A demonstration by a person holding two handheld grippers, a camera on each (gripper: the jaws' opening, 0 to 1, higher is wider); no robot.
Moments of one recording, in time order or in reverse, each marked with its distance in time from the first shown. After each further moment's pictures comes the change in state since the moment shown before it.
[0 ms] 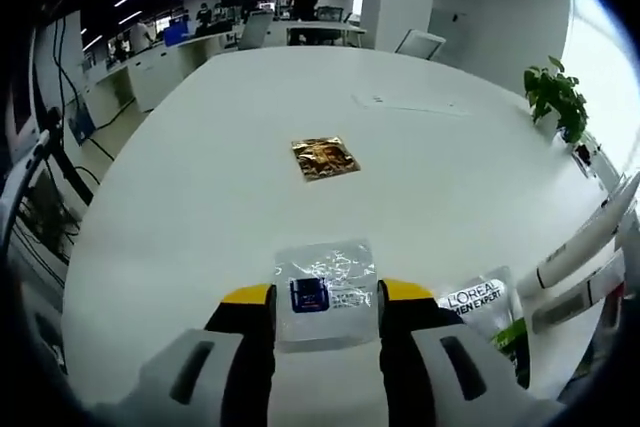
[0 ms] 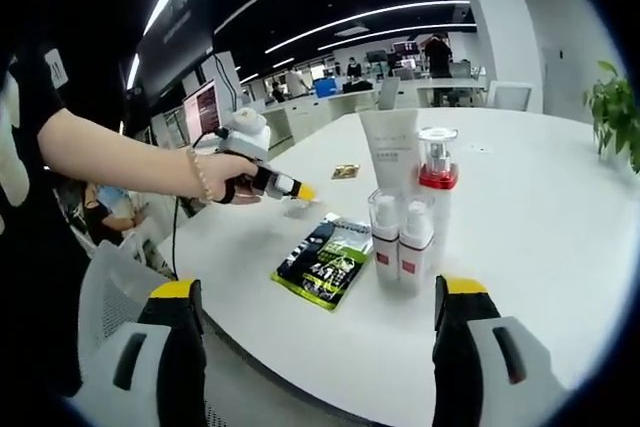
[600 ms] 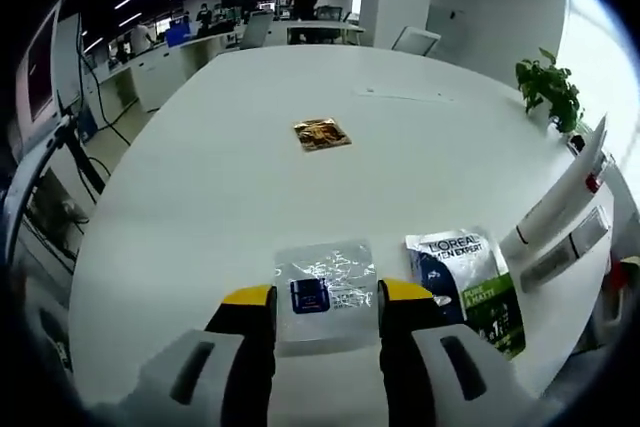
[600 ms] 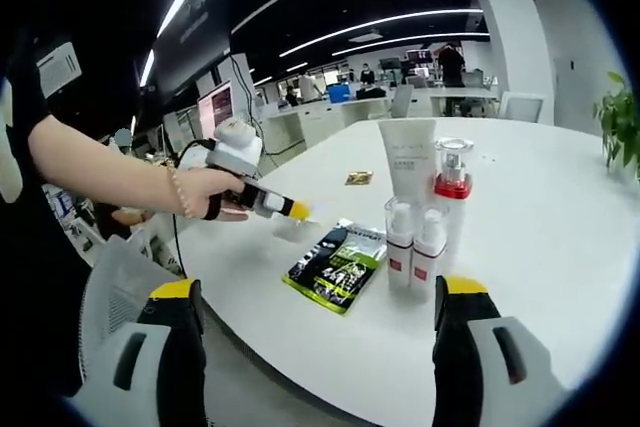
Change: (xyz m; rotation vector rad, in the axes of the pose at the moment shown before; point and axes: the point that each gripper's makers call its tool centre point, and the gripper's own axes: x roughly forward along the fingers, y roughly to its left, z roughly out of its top) left arm -0.037 0.000 -0.033 0.016 0.007 0.013; right arm -0.001 0.014 0.004 -0.038 -0.023 0.054
